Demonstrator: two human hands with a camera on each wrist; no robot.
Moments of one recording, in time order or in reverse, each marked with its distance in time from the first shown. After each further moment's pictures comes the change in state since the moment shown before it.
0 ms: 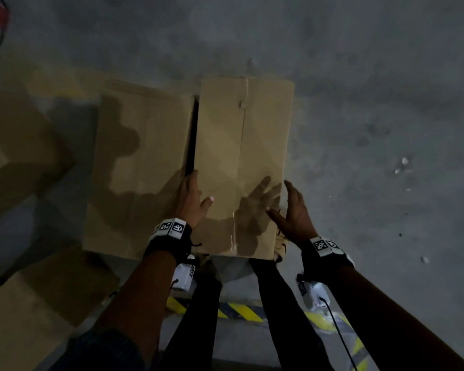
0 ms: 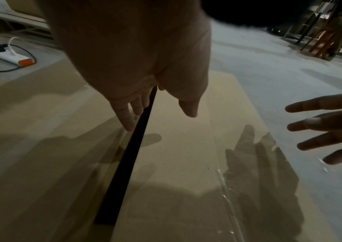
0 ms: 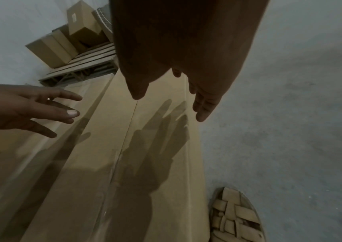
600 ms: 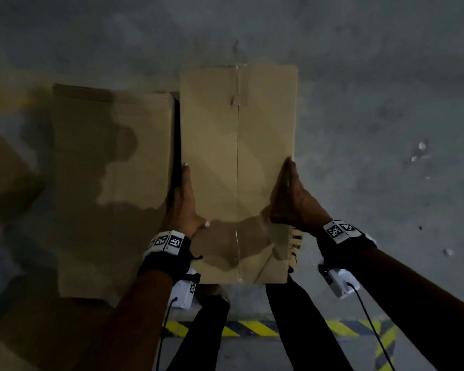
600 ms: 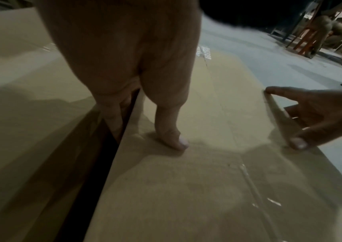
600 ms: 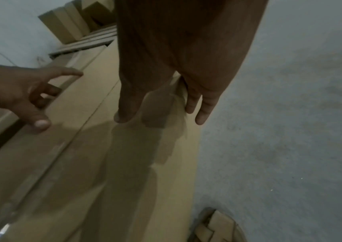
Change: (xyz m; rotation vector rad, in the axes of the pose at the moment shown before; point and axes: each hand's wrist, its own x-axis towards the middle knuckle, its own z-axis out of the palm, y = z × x) left_hand 0.074 -0.025 0.011 0.116 -0.039 -0.016; right_hand 0.094 0.016 0.013 -0.051 -0.193 0.026
